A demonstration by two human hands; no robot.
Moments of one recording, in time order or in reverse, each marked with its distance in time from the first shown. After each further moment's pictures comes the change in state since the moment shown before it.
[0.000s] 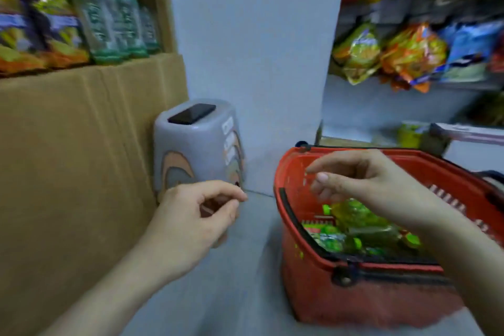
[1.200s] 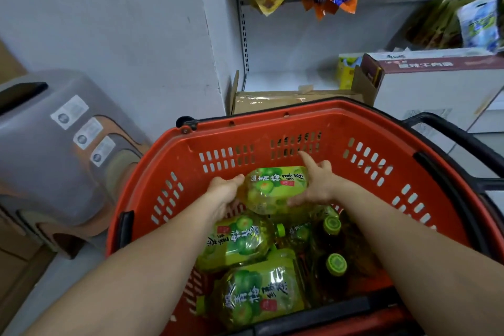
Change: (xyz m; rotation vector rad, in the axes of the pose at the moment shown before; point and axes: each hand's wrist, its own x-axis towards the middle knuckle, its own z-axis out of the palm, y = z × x) left_hand 0.192 -0.105 0.367 -0.201 -0.275 -1.009; right_hand 0.058 0.297 -0.166 -0.389 -0.060 0.804
